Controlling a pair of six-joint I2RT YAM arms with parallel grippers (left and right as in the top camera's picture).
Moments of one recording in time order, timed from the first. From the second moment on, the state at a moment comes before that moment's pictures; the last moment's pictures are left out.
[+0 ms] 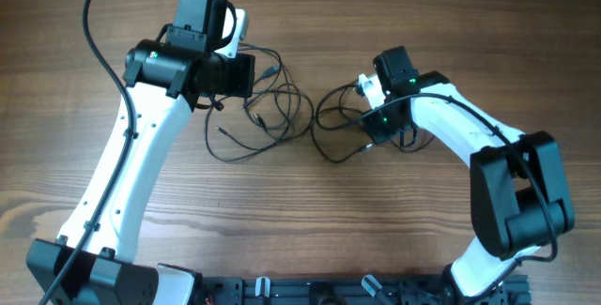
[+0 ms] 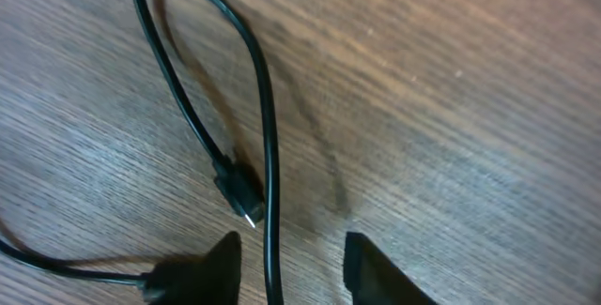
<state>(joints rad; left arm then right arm) -0.27 1.57 1.54 -1.04 0.06 -0.11 0.31 1.86 1.13 -0.69 -0.07 -0.16</state>
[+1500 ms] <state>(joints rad) -0.27 1.57 1.54 -1.07 0.06 -0.11 0.08 1.60 2.32 -1.54 0.24 0.31</state>
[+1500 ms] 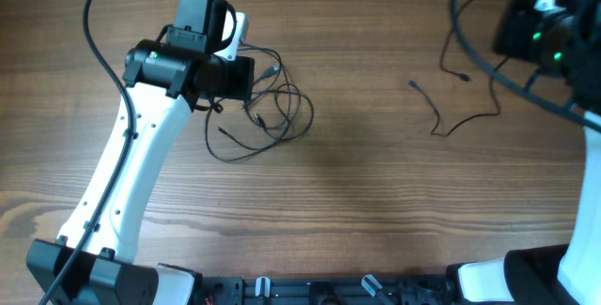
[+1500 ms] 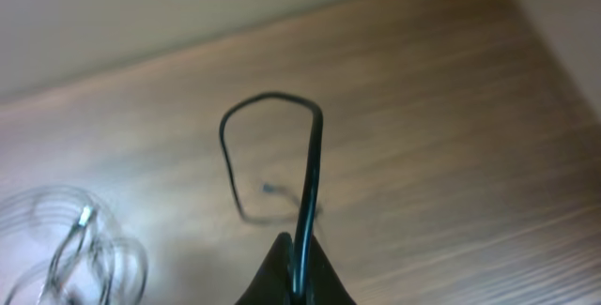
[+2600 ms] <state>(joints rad) -0.27 1.56 1.54 -1.07 0.12 -0.11 -0.74 2.05 2.33 -0.83 0.24 0.29</state>
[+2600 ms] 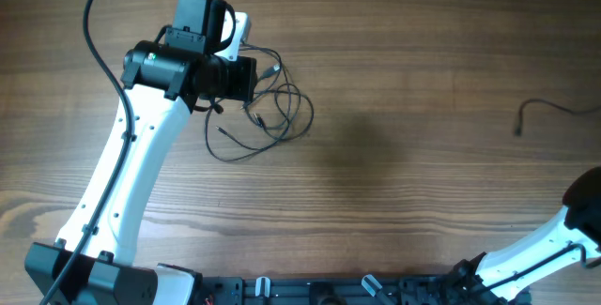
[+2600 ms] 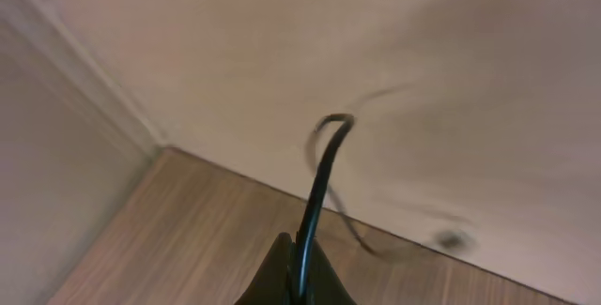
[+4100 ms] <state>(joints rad) -0.27 1.56 1.54 -1.06 0.21 -0.11 -0.65 2.57 2.33 -1.00 0.10 0.18</state>
